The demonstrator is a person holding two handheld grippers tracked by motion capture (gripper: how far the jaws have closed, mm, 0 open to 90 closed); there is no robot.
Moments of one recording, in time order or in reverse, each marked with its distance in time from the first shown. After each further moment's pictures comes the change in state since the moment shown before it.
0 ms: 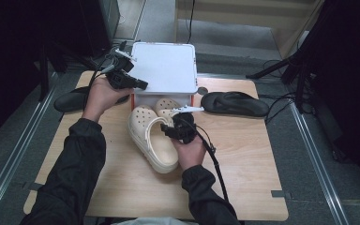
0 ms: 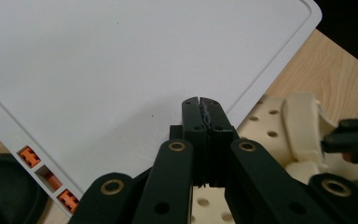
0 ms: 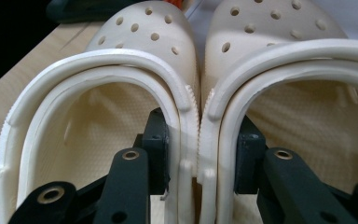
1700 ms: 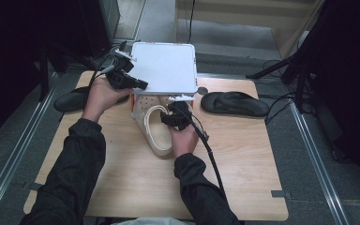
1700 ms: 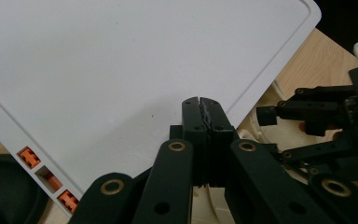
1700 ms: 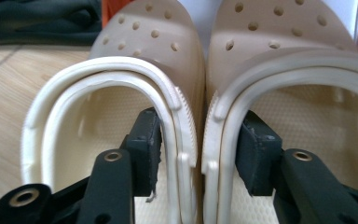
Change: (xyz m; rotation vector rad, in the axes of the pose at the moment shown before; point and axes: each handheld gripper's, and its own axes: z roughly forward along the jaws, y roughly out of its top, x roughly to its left) left arm -0.001 0.000 0.000 0.000 0.003 0.007; right arm -0.010 0.023 0.036 -0.042 -0.151 -0.009
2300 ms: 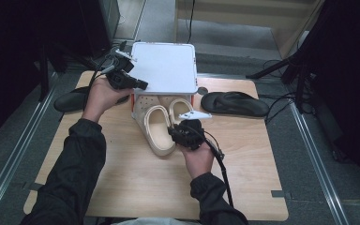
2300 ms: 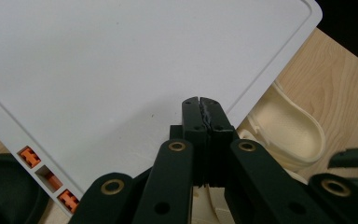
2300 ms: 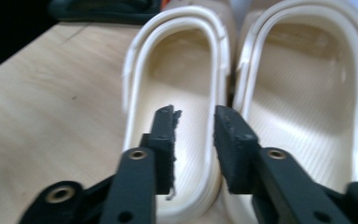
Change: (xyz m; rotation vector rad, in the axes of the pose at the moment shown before) left arm -0.001 0.000 0.000 -0.005 0.003 -0.007; right arm 0.005 -0.039 -0.079 -0.014 0.131 -0.074
